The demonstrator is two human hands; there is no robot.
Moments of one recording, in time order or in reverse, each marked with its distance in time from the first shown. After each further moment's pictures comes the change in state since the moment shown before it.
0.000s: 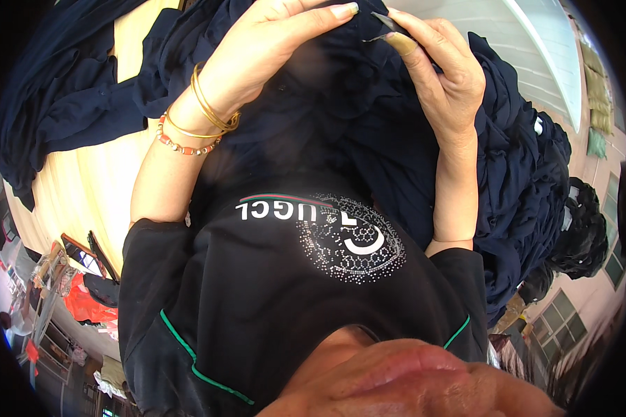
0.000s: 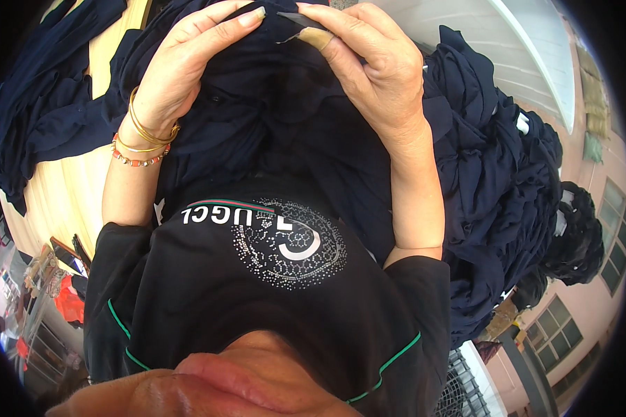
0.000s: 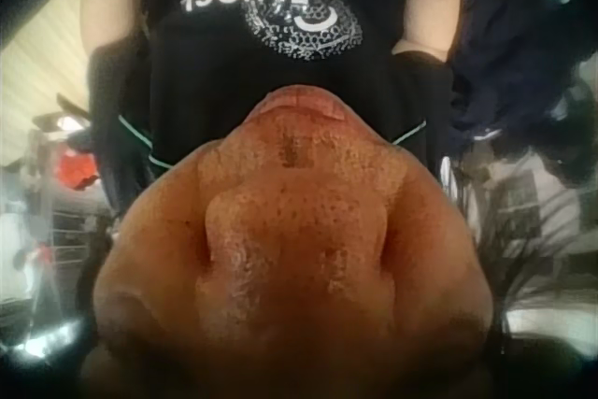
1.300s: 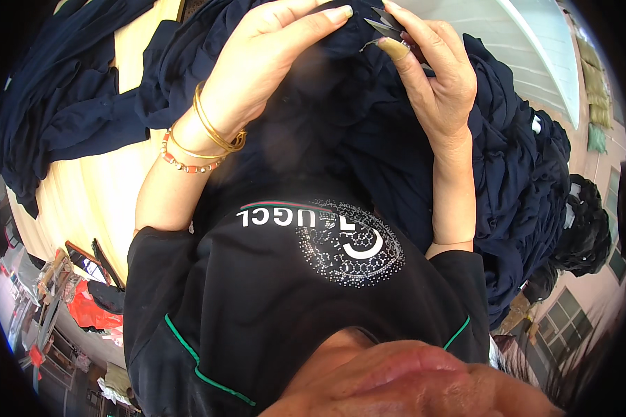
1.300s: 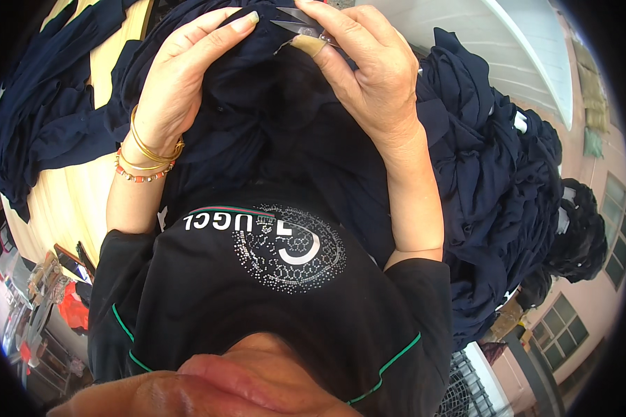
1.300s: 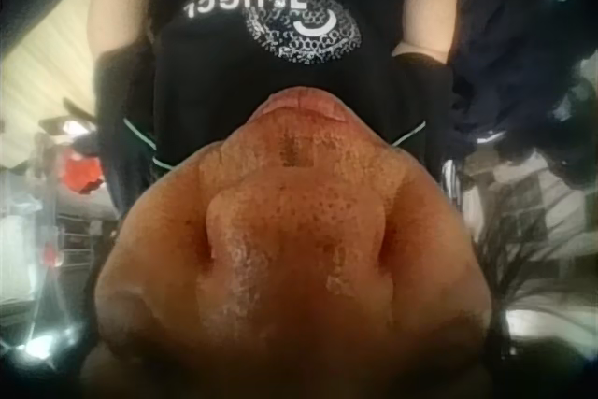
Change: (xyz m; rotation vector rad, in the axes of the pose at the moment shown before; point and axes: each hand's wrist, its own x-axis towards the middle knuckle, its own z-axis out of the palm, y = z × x) left_hand -0.004 -0.004 0.005 -0.008 0.147 0.116; right_hand 0.017 -0.028 -0.002 -0.063 0.019 0.137
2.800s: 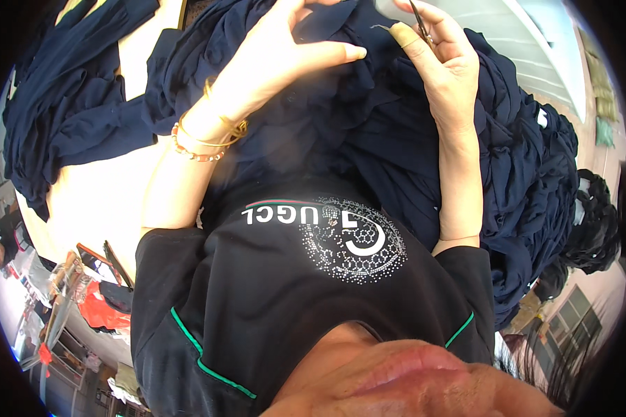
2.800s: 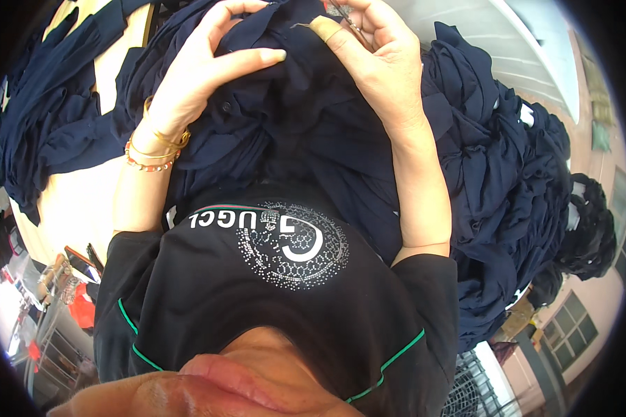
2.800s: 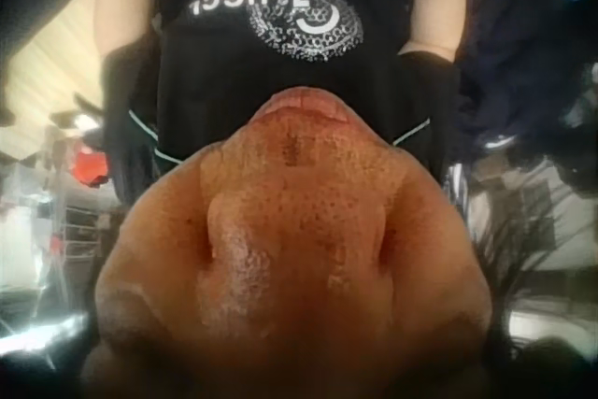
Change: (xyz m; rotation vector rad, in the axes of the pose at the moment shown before) left_hand 0.013 0.000 0.004 0.199 -0.146 0.023; right_hand -0.017 0.035 0.014 0.763 0.081 0.475
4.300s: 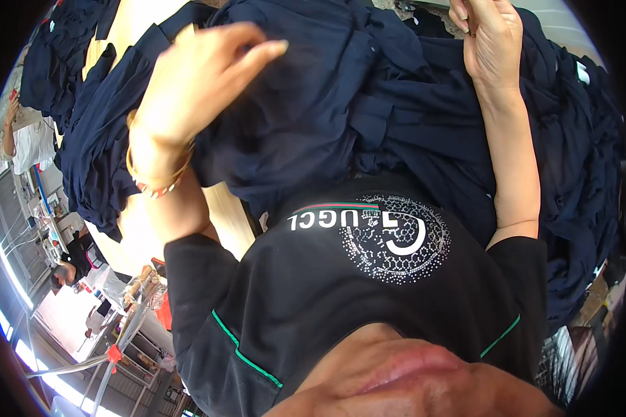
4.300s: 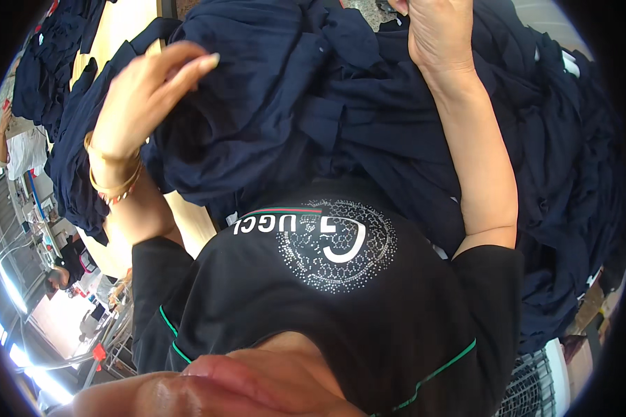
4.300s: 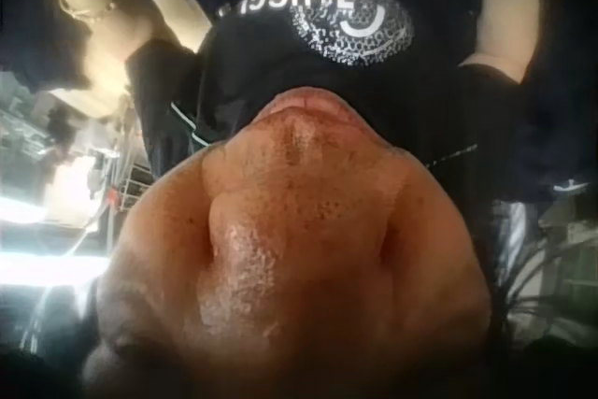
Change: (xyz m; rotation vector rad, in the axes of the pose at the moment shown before) left_hand -0.002 0.083 -0.046 1.610 -0.255 -0.150; right_hand 0.018 -0.001 -0.020 0.288 0.432 -0.025
